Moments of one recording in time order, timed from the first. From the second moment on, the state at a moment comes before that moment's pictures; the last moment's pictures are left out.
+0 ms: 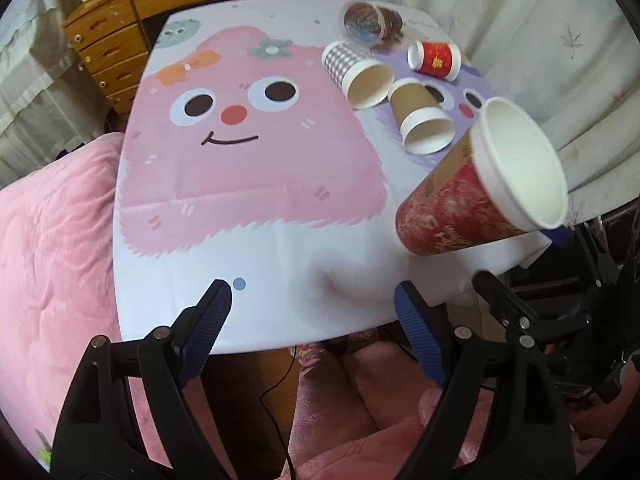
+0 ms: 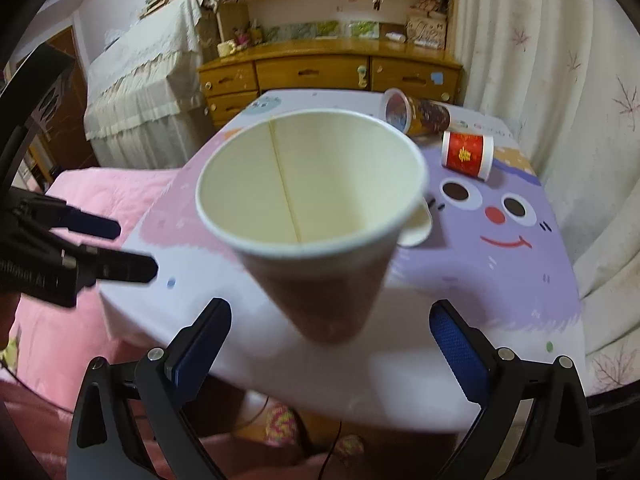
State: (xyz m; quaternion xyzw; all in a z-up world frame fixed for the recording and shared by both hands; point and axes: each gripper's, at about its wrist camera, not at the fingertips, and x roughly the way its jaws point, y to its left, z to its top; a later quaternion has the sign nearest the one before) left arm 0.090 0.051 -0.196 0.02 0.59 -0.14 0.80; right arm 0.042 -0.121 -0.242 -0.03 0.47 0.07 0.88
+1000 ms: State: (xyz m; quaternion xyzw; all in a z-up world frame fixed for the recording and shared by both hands) left arm -0.030 0.012 -0.010 -0.03 0.41 -0.04 0.91; right arm -0.035 -0.170 -0.026 0.08 0.45 -0.01 0.89
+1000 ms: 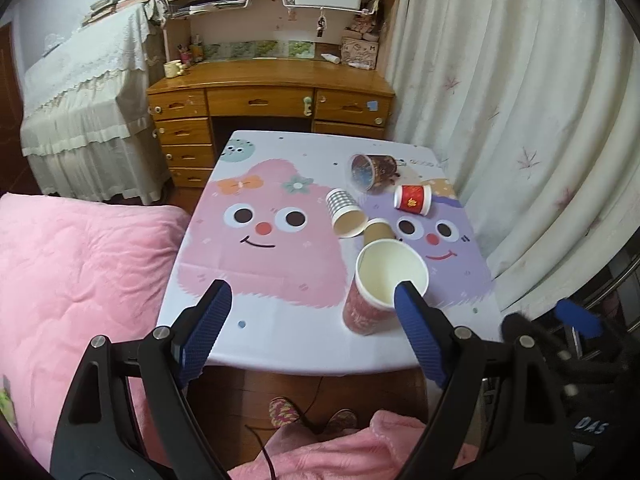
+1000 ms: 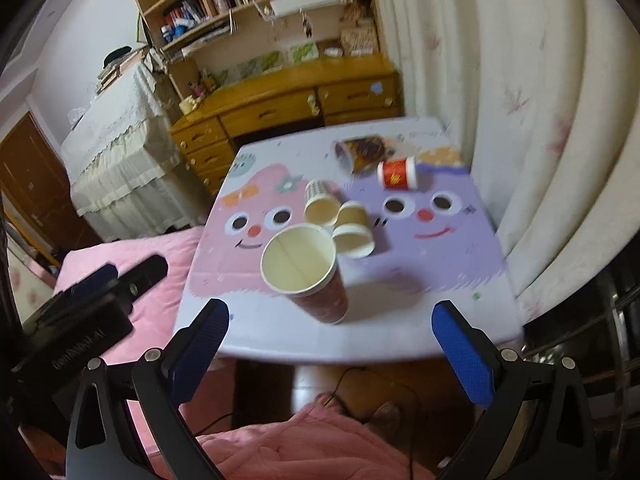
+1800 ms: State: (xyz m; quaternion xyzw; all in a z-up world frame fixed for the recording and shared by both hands) left arm -0.038 -0.003 -0.021 -0.01 0.40 -0.02 0.92; right arm -0.064 -0.184 -0.016 0.06 0.41 -0.04 0.91
